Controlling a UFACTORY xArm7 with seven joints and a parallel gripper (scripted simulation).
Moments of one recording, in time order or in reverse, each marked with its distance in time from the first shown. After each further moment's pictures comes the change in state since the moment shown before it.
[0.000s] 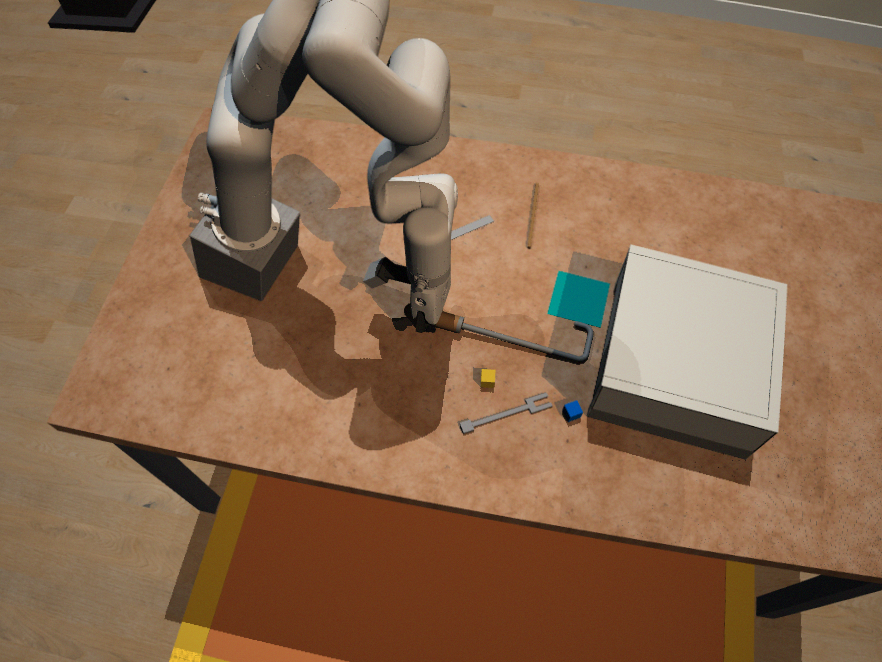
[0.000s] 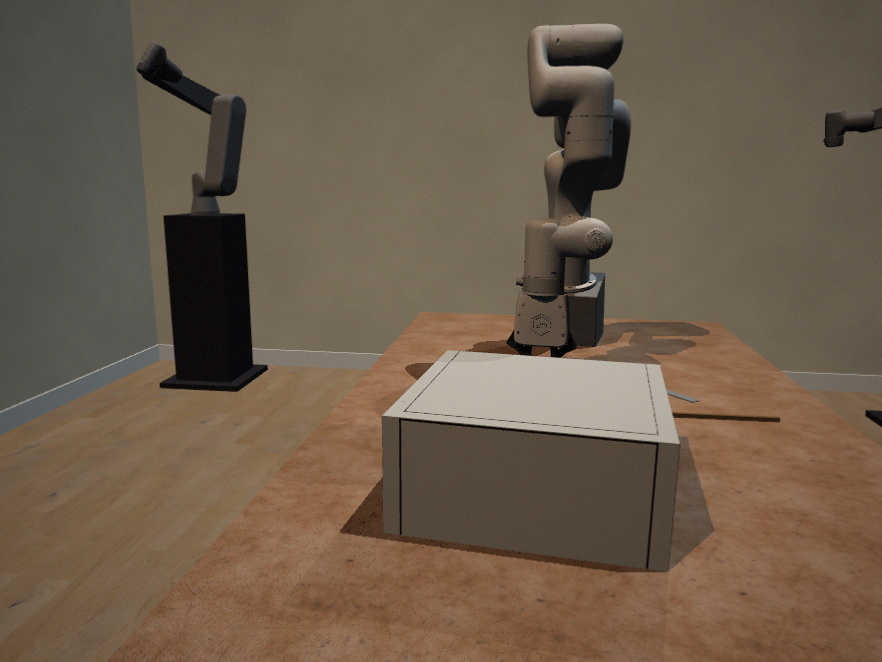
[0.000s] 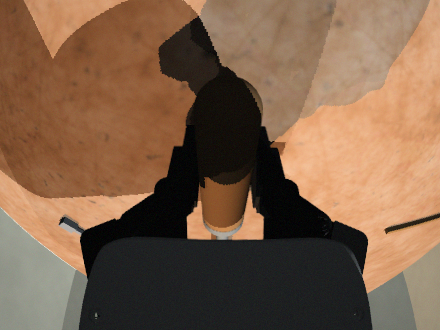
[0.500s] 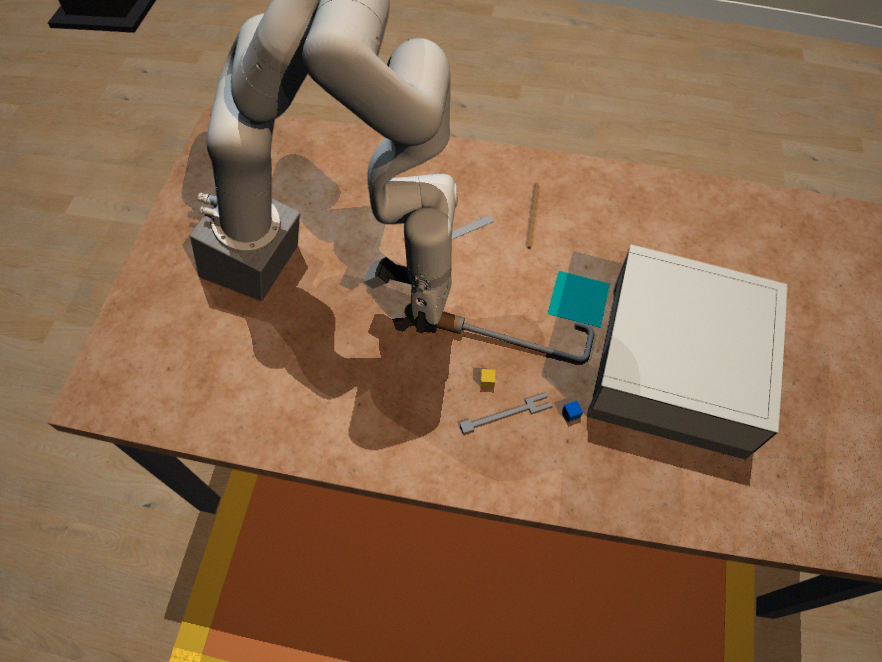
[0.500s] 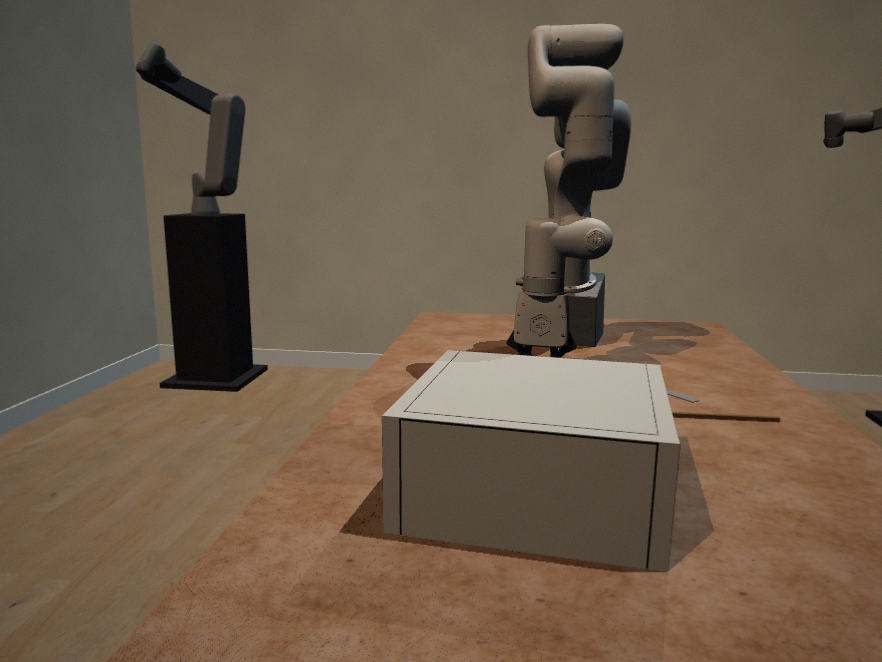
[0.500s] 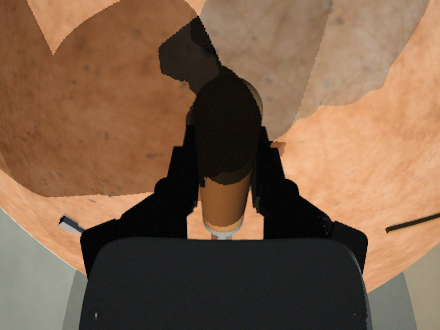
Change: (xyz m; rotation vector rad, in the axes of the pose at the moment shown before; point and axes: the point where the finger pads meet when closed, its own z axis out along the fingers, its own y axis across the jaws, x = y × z) arm -0.001 0.000 0.000 0.000 0.000 0.001
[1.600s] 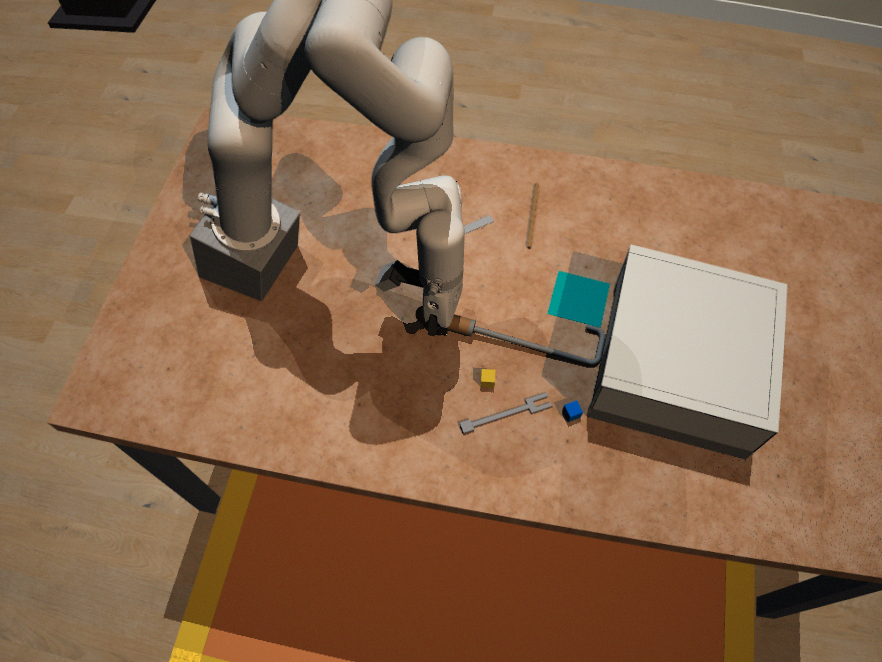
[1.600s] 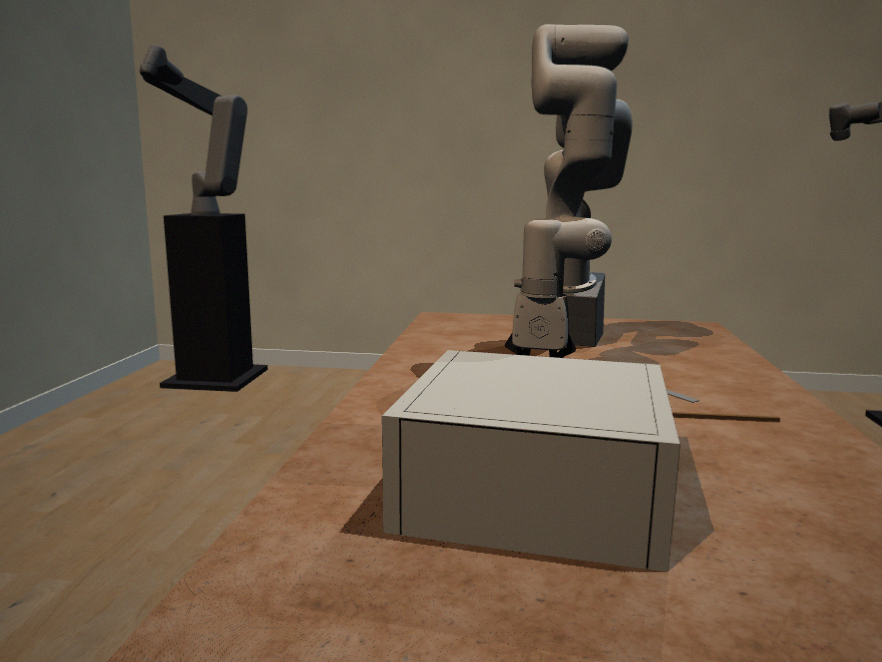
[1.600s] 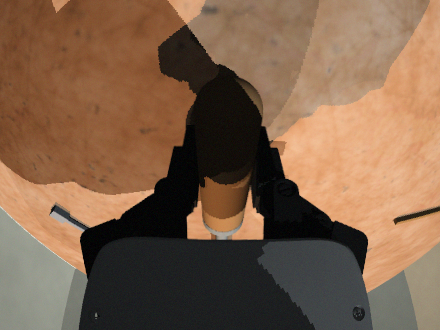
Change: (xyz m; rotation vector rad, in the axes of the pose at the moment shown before) arm -0.022 0.000 0.000 -0.001 -0.004 0.000
